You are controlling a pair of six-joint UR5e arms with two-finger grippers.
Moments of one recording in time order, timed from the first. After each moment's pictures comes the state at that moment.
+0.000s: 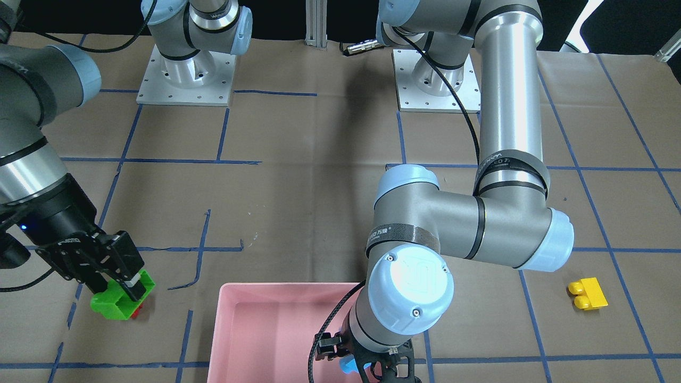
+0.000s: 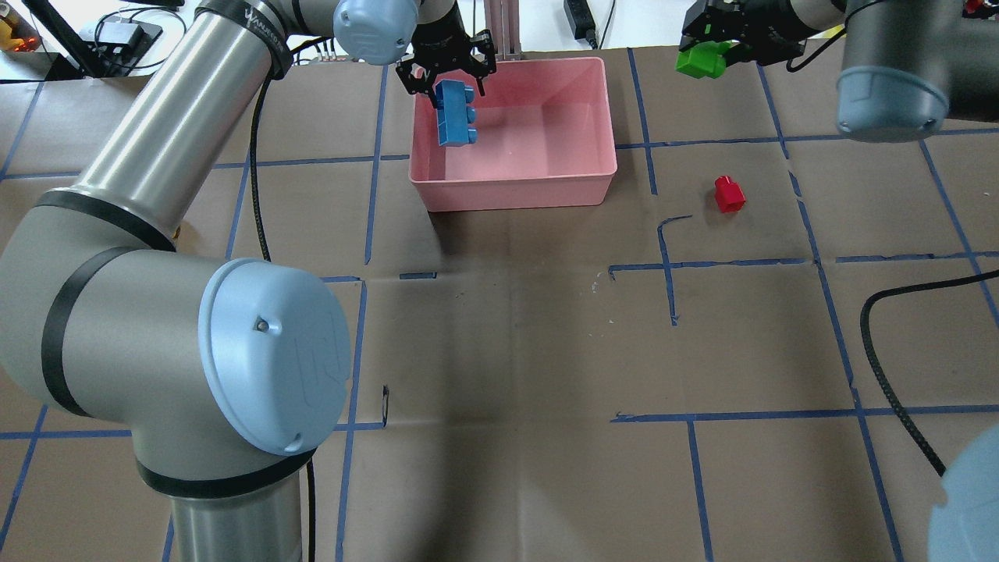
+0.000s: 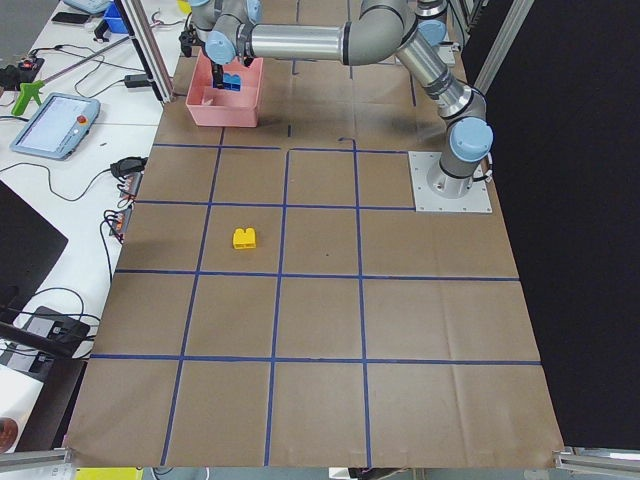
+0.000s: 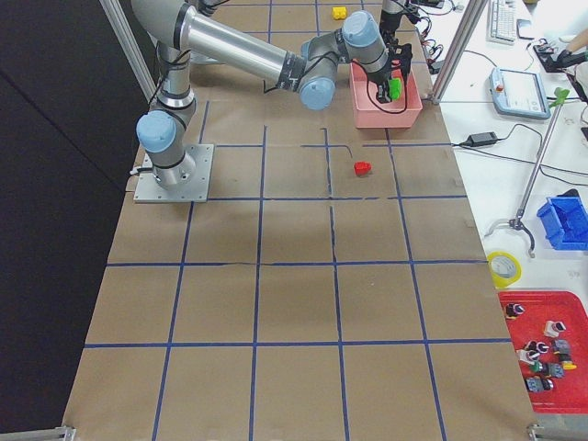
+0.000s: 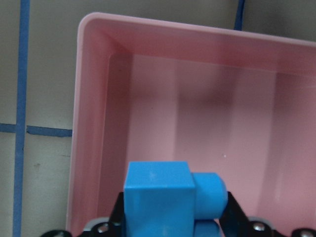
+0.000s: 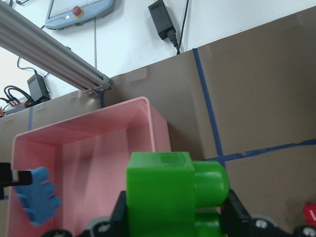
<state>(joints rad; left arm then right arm) -1.76 -2.41 -0.85 -1.36 1.48 -0.38 1.44 -1.27 1.58 -2.37 -1.18 0.19</state>
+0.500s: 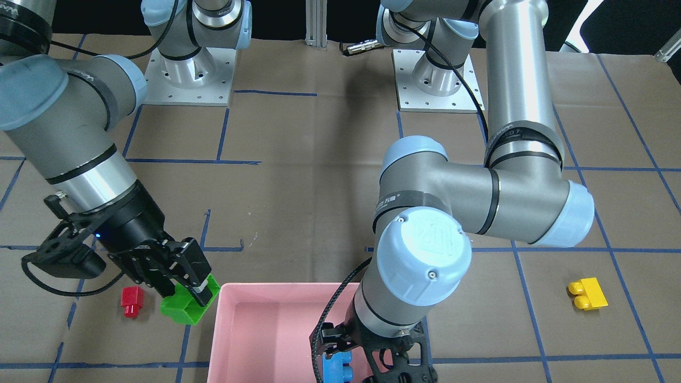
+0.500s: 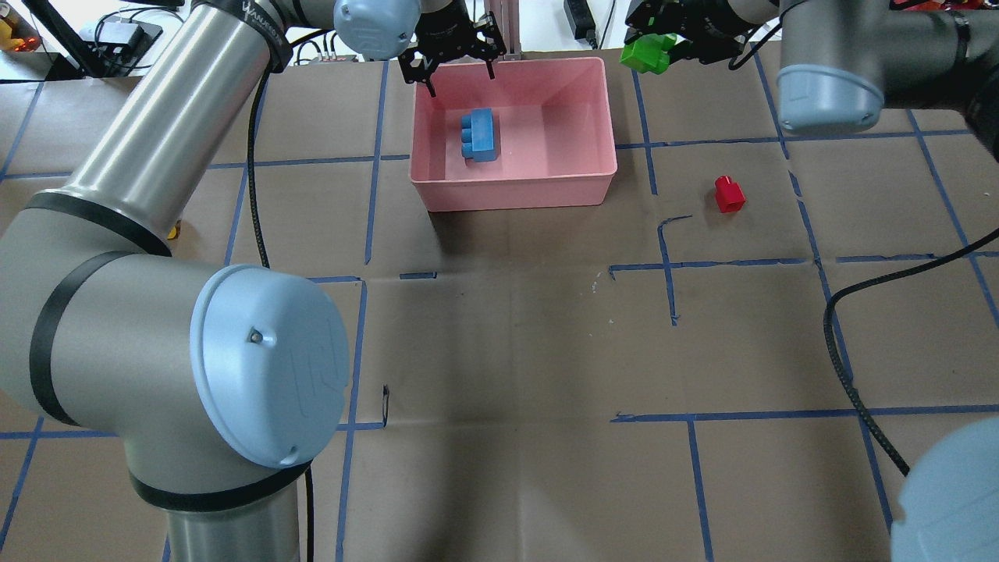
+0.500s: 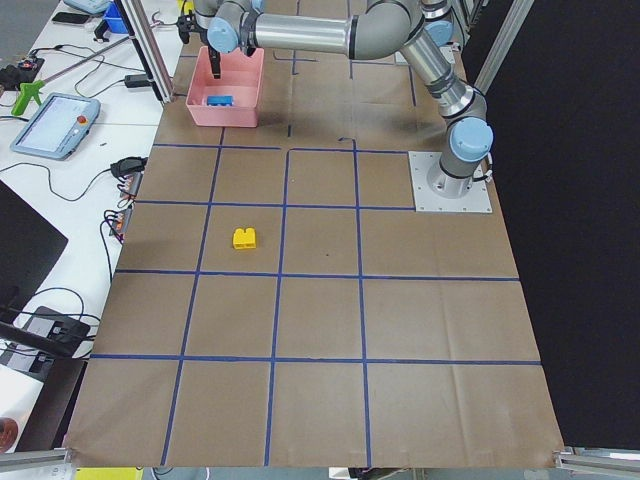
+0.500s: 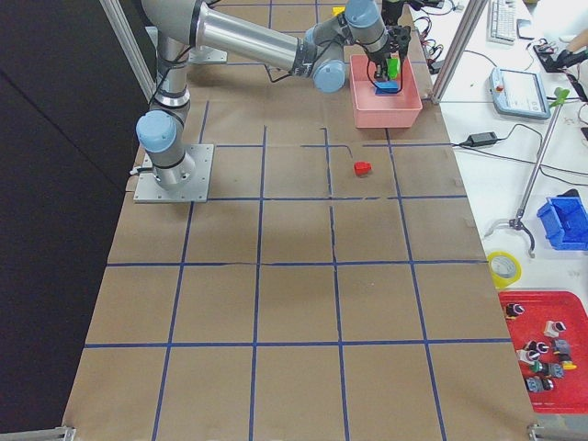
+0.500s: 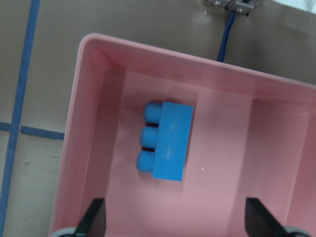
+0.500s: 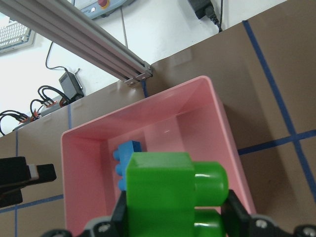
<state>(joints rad) -1.73 -2.32 -0.85 -1.38 1.49 -0.33 1.57 -1.22 1.53 -2.42 -1.19 0.40</state>
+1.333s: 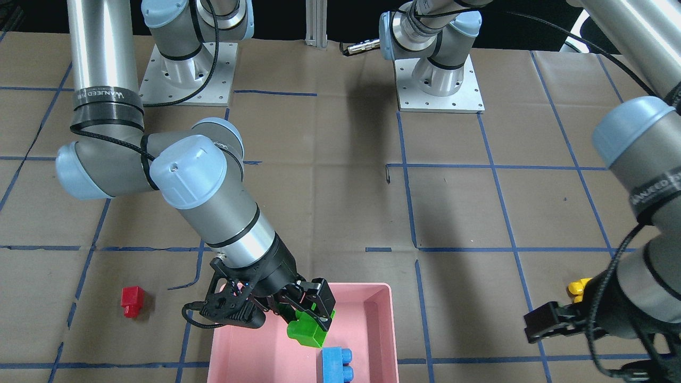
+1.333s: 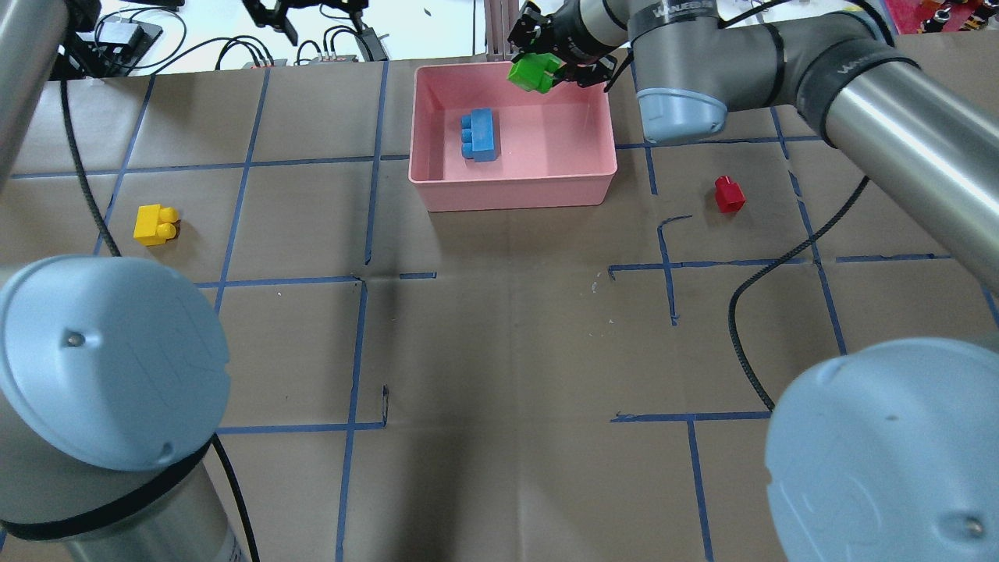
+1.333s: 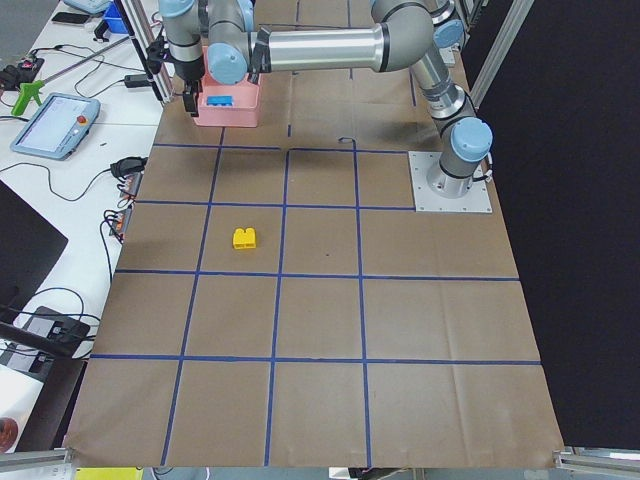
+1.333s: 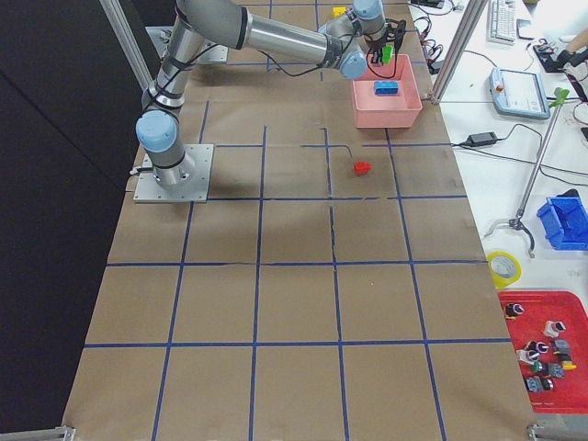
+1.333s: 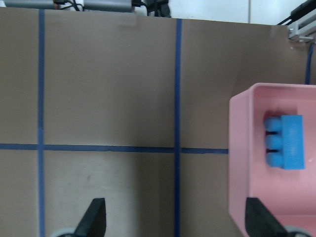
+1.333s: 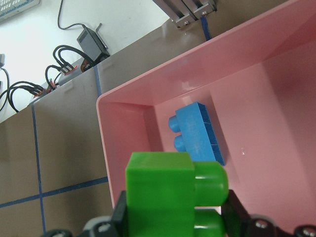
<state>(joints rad) -1.34 -2.20 -0.94 -1.47 1.50 0.21 1.77 -0.99 1.36 -2.46 -1.22 0.61</state>
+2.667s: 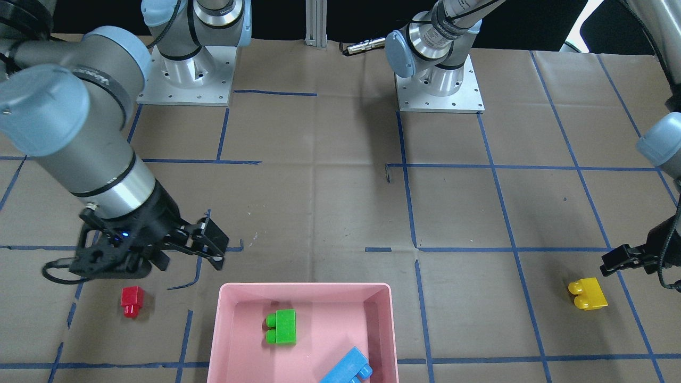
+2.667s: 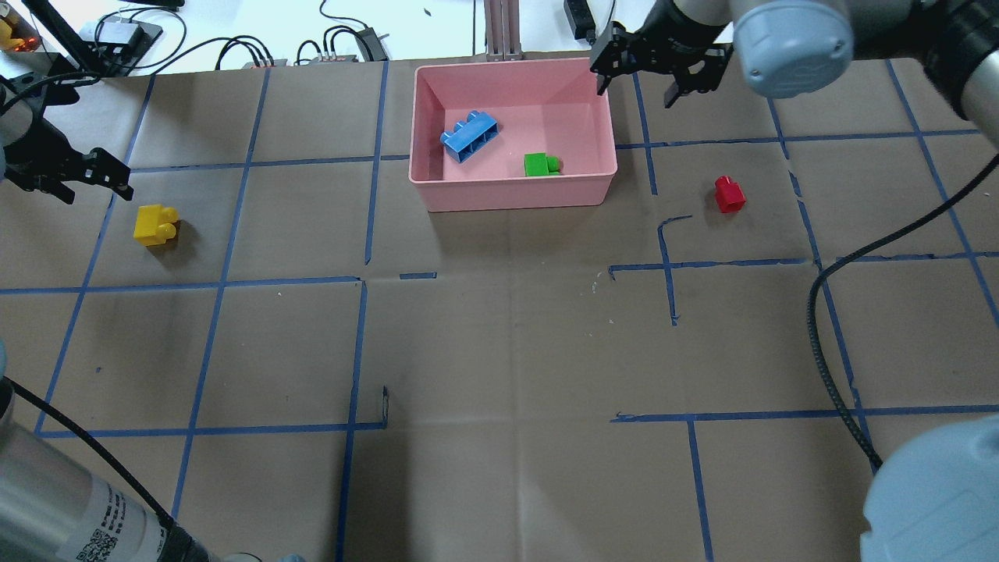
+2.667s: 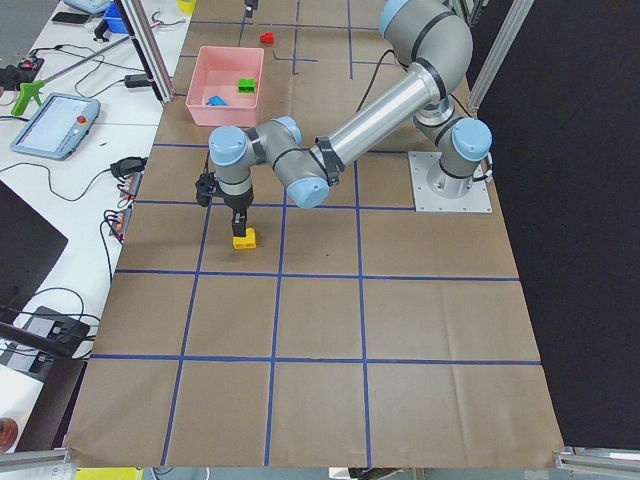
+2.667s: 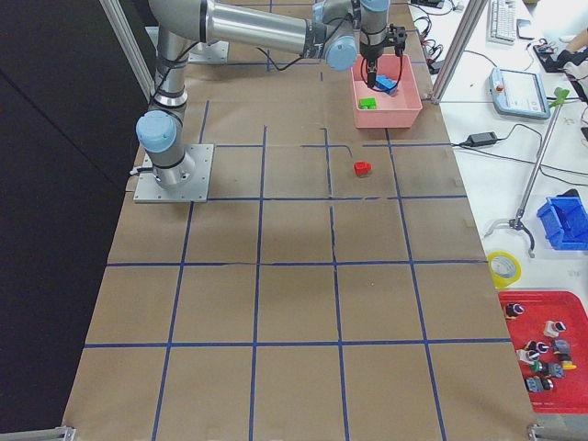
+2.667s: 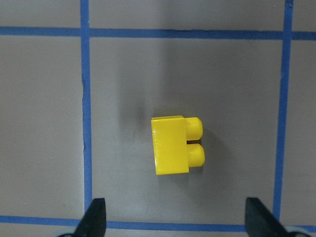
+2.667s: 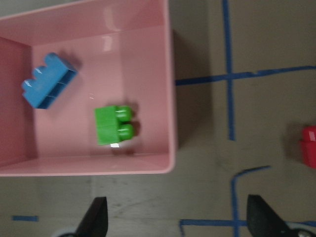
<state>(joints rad) -1.01 -2.09 -1.49 -1.07 1.57 0.53 1.54 -1.25 1.44 -1.92 -1.41 0.04</state>
